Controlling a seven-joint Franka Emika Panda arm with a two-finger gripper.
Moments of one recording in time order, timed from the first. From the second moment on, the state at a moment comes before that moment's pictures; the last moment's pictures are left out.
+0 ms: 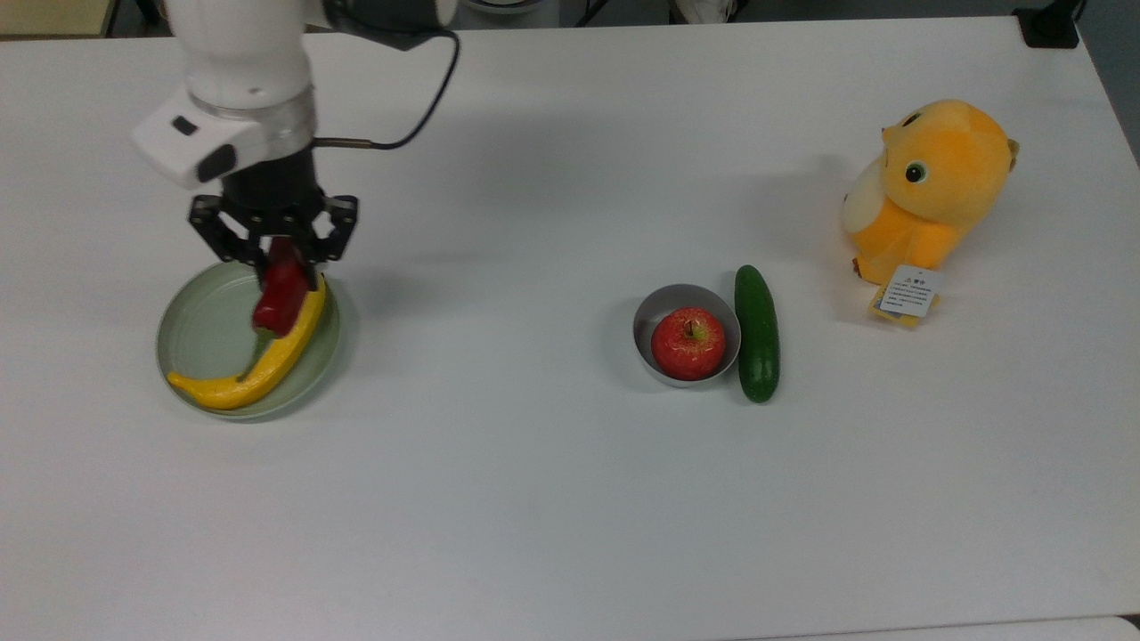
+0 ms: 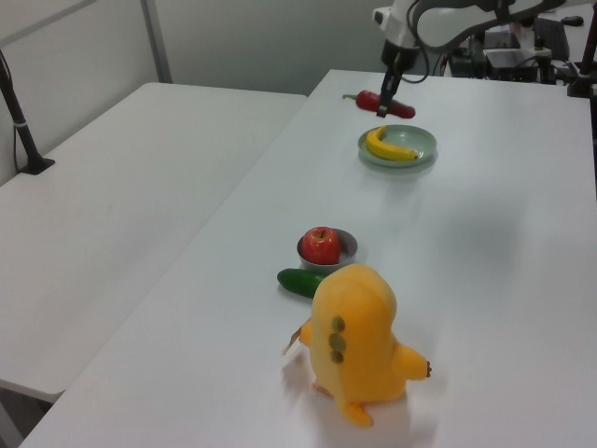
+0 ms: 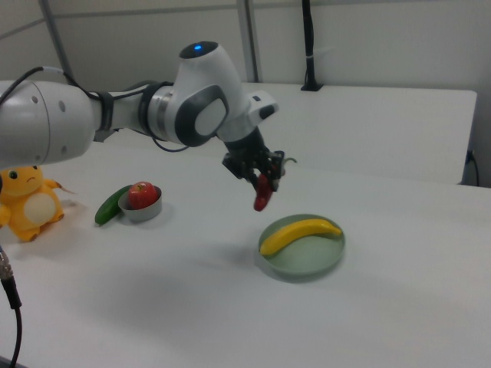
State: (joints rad) arm -0.02 0.38 -0.14 -1.57 -0.01 2.25 -0.33
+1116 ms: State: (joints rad) arm -0.22 0.54 -0.24 -1.57 0.11 2.50 -0.73
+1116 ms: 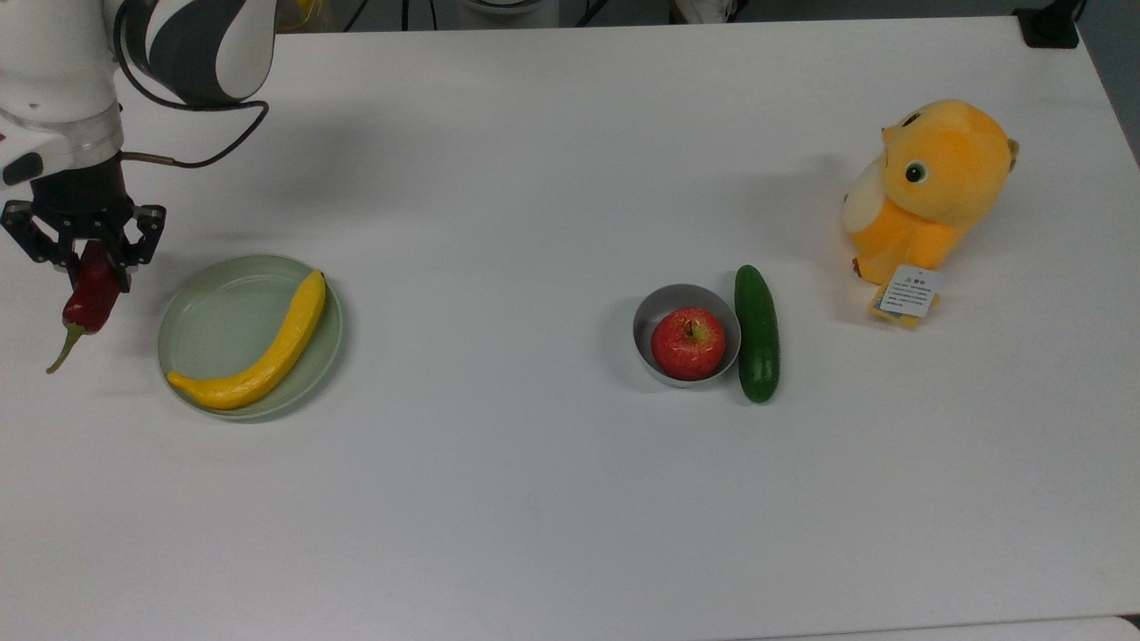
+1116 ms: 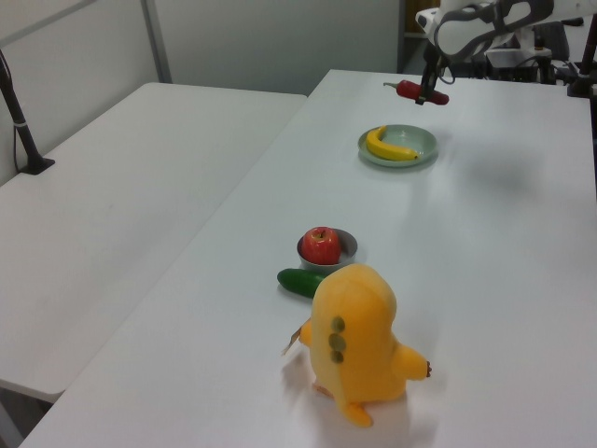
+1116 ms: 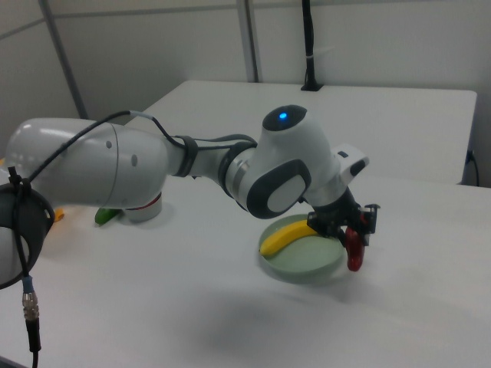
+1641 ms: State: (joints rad) arm -0.23 0.62 -0.24 -1.57 0.11 2.59 -0.80
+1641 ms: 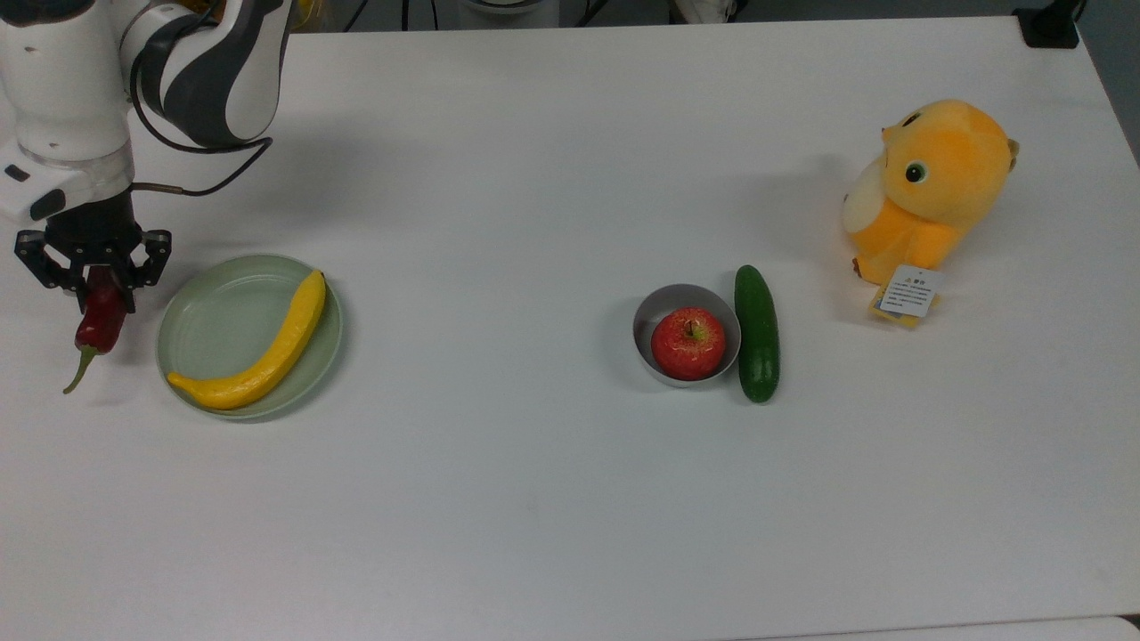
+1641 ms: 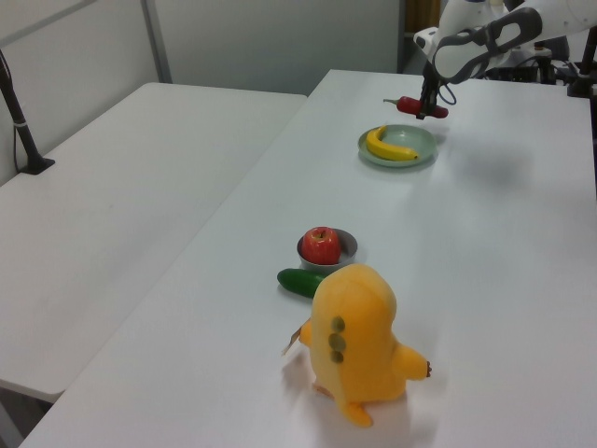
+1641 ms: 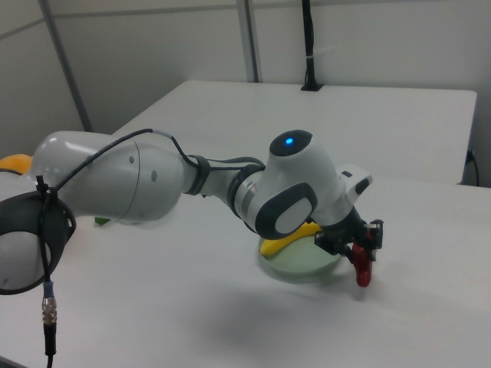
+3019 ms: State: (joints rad) arm -0.22 0.52 -0.22 -1.53 0.12 2.60 -0.70
